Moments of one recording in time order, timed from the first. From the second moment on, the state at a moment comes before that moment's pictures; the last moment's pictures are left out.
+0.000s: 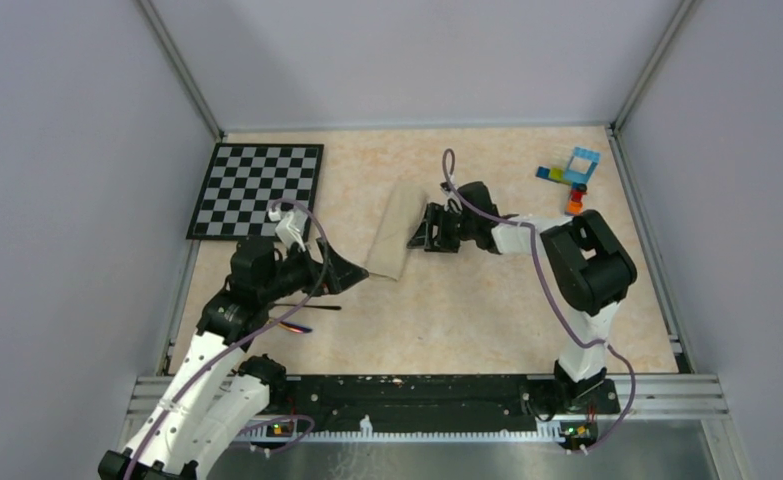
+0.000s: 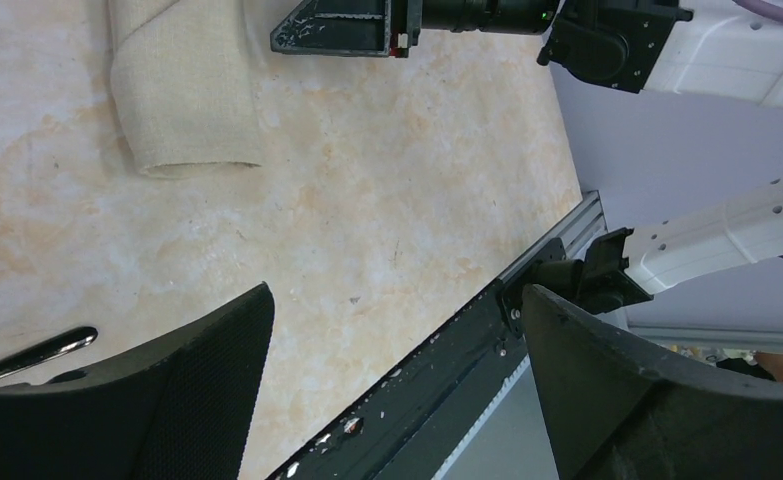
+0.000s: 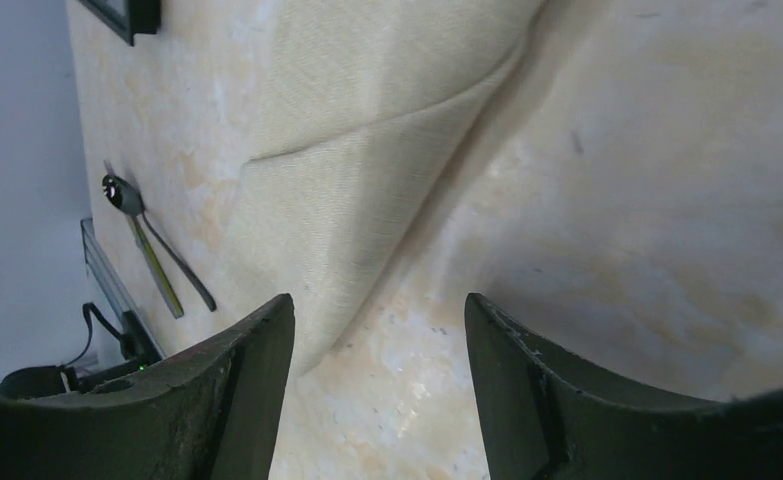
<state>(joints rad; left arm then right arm) -0.33 0.65 0.63 -0.38 0.53 -0.65 0.48 1.89 1.01 0.14 -0.50 0.62</state>
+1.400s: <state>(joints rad) -0.33 0.59 0.65 -0.58 0.31 -0.76 0.57 2.51 1.97 0.02 -0.59 0.61</state>
